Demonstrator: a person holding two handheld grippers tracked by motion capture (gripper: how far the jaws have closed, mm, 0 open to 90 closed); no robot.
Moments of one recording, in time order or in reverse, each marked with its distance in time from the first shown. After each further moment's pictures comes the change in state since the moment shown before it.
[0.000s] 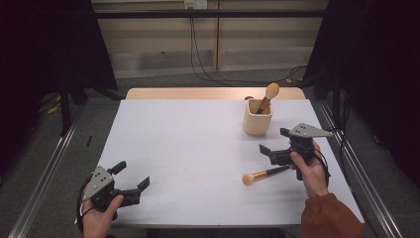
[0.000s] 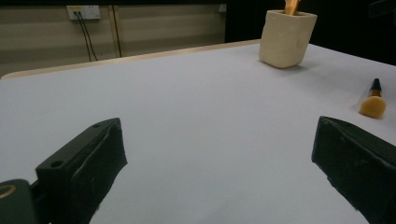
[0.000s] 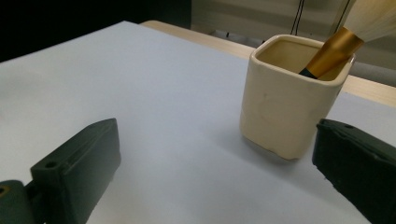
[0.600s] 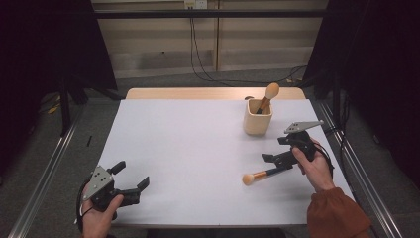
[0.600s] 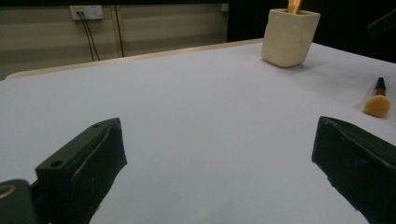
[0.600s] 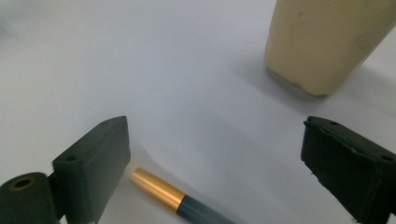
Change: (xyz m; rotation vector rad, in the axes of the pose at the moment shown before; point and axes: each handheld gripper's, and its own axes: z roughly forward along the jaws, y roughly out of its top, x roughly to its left) left arm 0.000 0.000 0.000 -0.008 0.007 -0.013; right arm -0.016 0.003 0.006 0.330 0.133 -0.008
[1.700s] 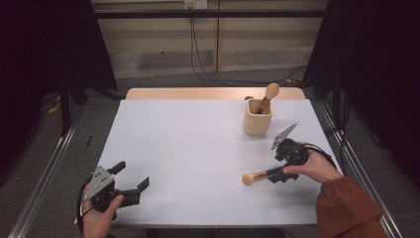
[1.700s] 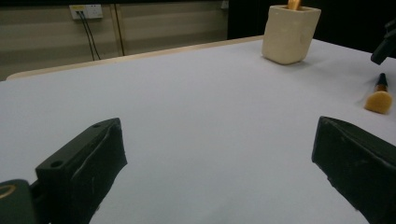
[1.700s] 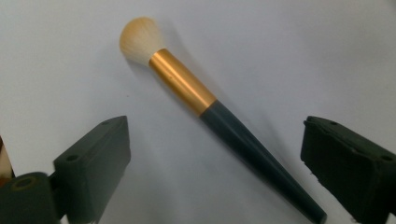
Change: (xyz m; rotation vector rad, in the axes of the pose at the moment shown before) left arm -0.001 0.000 0.000 0.022 0.005 0.027; right arm -0.001 -0.006 0.026 0.465 0.182 -0.240
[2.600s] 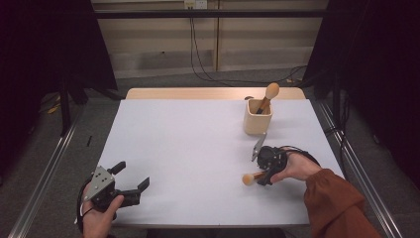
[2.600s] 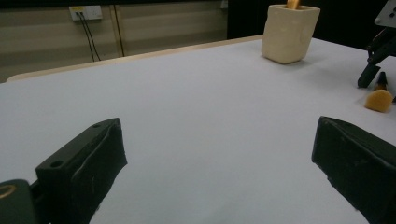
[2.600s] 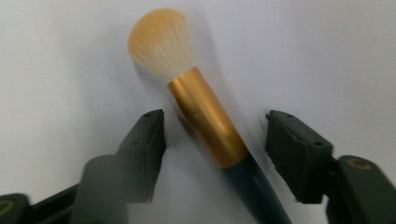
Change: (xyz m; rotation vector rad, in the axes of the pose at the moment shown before) left arm 0.000 0.000 0.000 0.000 0.000 0.006; right arm 0.018 0.033 0.040 0.182 -0.022 -0.236
